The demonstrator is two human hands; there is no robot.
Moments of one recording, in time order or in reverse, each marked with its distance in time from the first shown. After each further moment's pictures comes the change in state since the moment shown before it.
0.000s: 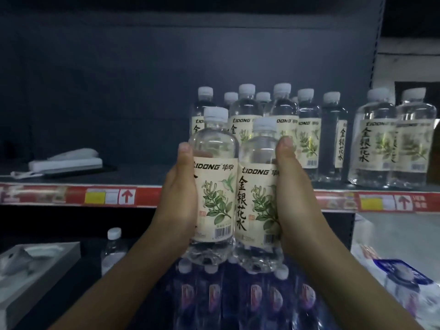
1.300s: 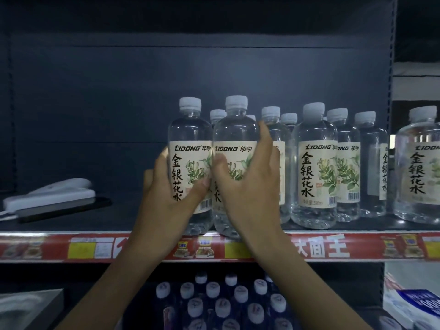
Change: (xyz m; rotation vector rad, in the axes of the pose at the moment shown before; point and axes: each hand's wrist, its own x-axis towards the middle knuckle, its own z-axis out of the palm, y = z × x) left_hand 0.098 -0.020 -0.056 0.427 0.054 0.385; right_hand 0.092 0.010 0.089 -0.376 0.217 -0.603
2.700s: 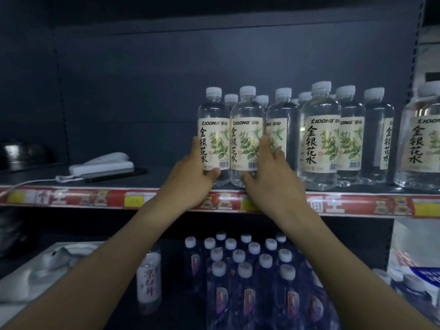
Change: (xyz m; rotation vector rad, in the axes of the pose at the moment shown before) left_hand -0.009 0.012 -0.020 0.517 -0.297 -0.063; right_hand -0.032 -0.010 -0.040 -0.586 -0.448 0.133
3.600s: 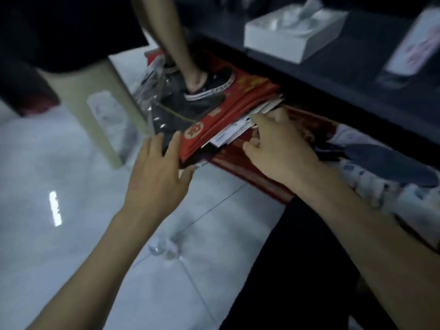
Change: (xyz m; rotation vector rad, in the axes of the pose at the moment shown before) left_hand -0.579 -0.166 -0.106 0.771 -0.006 -0.910; right_hand -0.376 -0.206 0.211 0.327 -0.901 -0.567
